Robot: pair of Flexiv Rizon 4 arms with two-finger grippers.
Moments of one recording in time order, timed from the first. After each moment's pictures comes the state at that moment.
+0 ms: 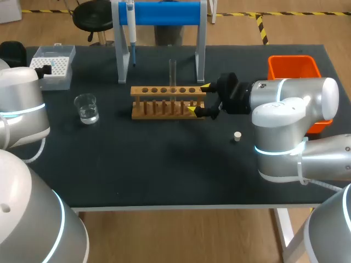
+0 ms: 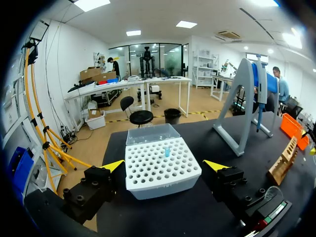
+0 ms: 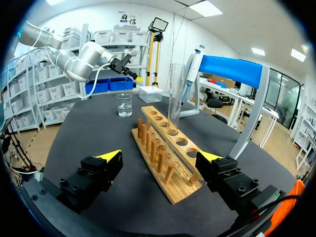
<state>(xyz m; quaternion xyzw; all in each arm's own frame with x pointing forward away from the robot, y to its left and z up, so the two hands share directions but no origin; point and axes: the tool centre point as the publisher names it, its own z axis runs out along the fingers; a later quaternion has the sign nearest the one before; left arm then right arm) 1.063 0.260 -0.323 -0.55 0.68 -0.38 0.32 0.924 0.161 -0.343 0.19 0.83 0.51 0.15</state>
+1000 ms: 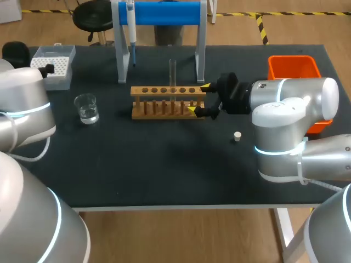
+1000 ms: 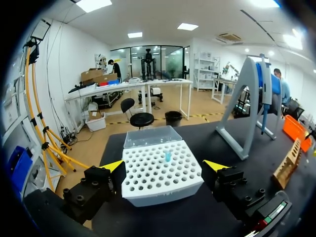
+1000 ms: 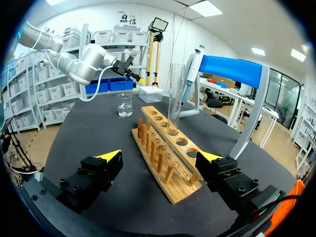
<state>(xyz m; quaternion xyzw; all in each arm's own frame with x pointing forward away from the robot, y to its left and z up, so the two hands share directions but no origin) 1.081 0.255 -0.333 -0.55 0.67 -0.38 0.33 0.924 0.161 -0.343 0.19 0.83 0.51 0.15</state>
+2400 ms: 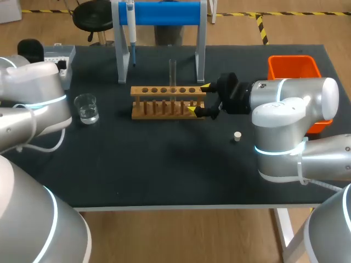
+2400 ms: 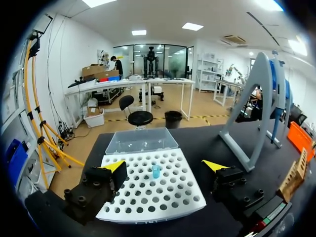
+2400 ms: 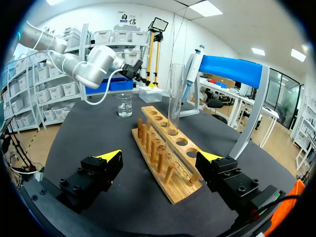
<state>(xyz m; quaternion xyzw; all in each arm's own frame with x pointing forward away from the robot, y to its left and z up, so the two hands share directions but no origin) 1.122 0.233 -0.354 -0.57 0.66 -0.39 0.31 0.924 0.161 -0.343 0.19 0.83 0.51 0.15</state>
